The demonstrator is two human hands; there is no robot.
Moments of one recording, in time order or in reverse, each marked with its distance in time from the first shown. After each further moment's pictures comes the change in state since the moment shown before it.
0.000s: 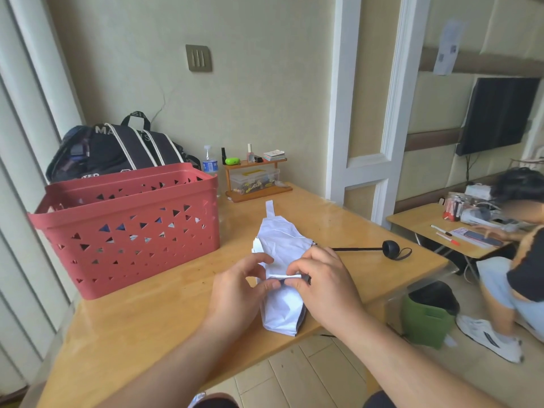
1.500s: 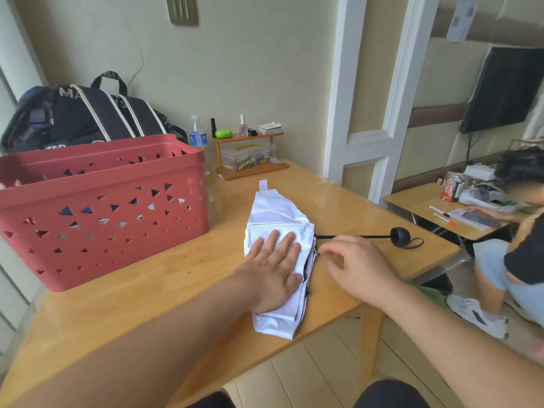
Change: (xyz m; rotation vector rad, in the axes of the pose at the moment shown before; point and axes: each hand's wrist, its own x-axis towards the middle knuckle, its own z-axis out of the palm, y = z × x) left_hand 0.057 -0.019 0.060 0.883 -0.820 0.267; right_hand 0.019 0.086 -0.024 -0.239 -0.267 0.069
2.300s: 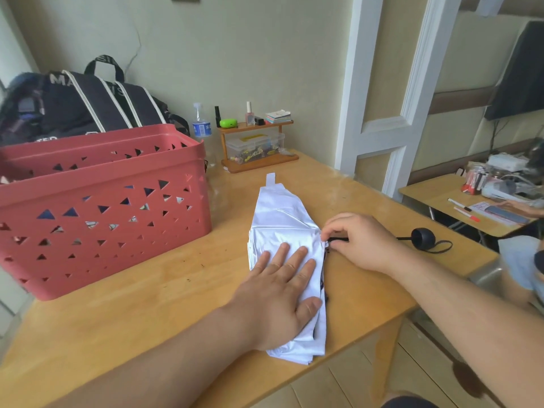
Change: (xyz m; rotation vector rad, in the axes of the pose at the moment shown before) left_hand -0.015 0.004 0.010 -0.044 0.040 0.039; right_hand 0.079 0.035 0.016 0.161 -0.194 -0.005
